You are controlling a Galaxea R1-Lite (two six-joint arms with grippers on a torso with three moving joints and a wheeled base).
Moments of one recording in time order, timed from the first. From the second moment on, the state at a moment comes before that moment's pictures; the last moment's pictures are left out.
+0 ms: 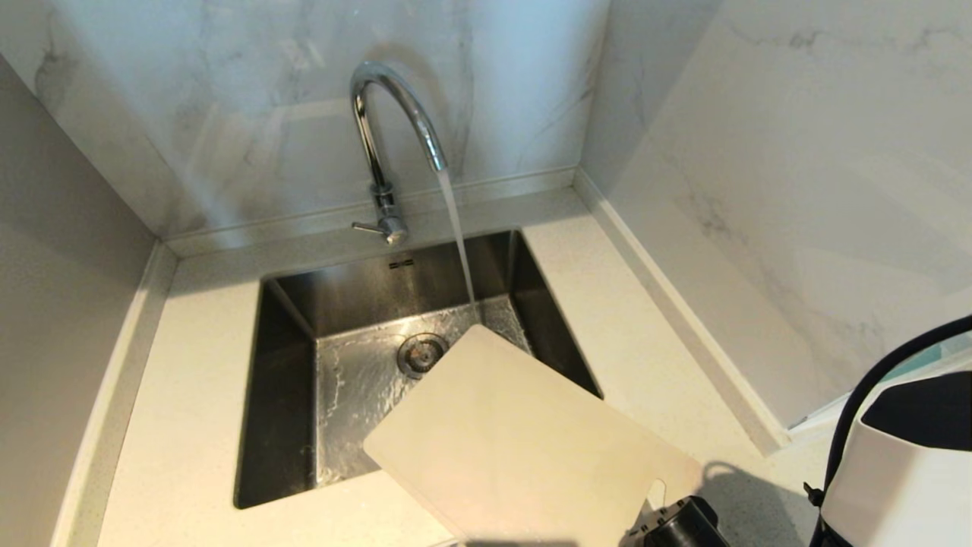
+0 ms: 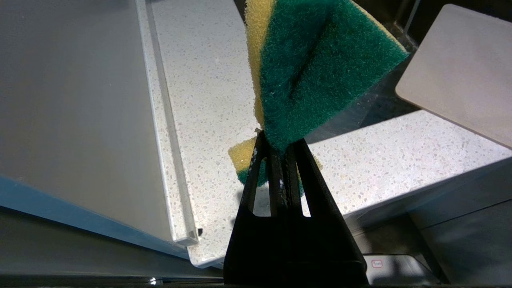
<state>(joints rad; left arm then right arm) 0.00 0.00 0.00 -0.01 0.00 0.01 0.59 1.95 -0.24 -0.55 -0.07 -1.44</state>
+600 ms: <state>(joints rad) 0.00 0.00 0.00 -0.01 0.00 0.01 0.61 1.97 -0.23 -0.57 -0.12 -1.44</state>
